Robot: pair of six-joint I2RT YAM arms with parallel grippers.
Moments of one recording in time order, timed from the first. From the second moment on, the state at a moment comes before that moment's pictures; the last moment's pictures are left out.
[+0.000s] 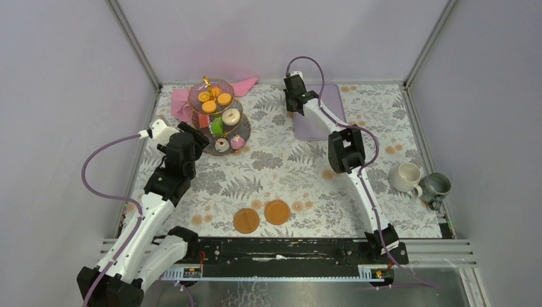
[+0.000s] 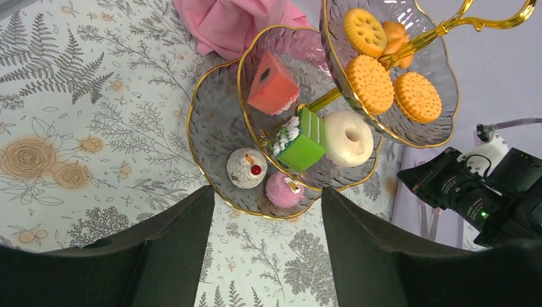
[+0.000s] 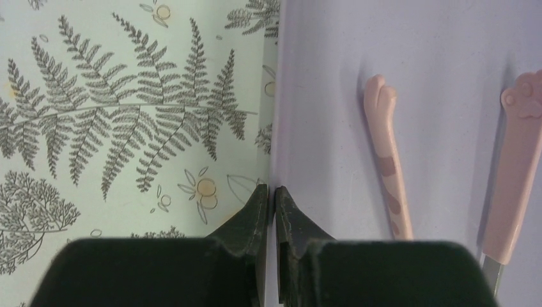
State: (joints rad) left arm -0.31 0.84 0.77 -0.32 -0.56 -0.78; right arm 0.45 2.70 2.44 -0.52 0.24 0.20
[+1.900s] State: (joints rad) left arm -0.31 0.73 0.74 -0.36 -0.40 -0.77; right arm 1.25 1.36 0.29 0.61 0.19 1.03
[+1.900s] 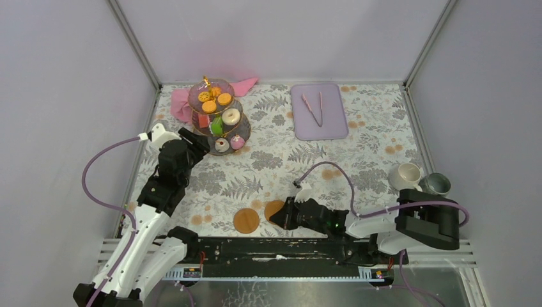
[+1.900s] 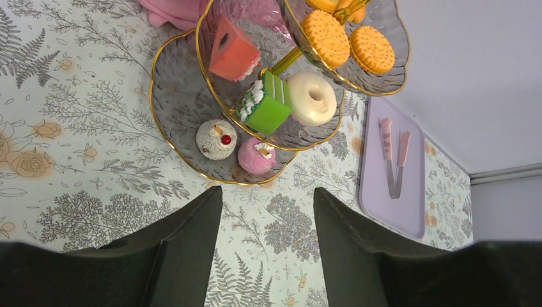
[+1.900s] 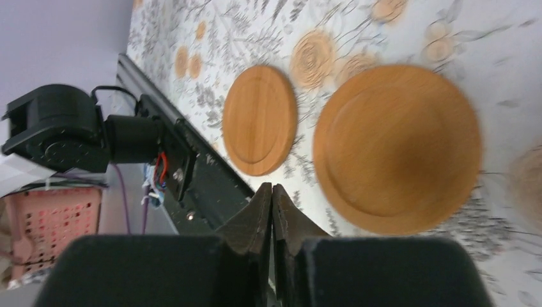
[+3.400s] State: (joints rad) left arm -0.34 0.73 0.74 -0.36 -0.41 -0.78; right arm 1.27 1.80 0.22 1.17 0.17 1.24
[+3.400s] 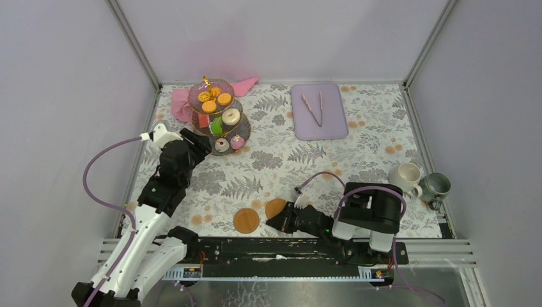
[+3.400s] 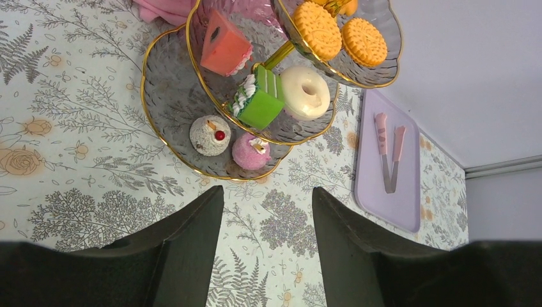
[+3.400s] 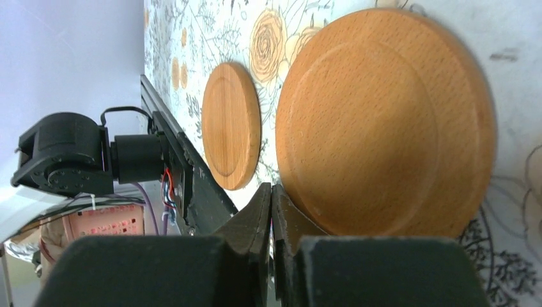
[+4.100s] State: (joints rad) left arm -0.36 0.74 0.74 -0.36 -0.42 -0.78; right arm 0.94 1.87 0.23 1.27 0.03 1.16
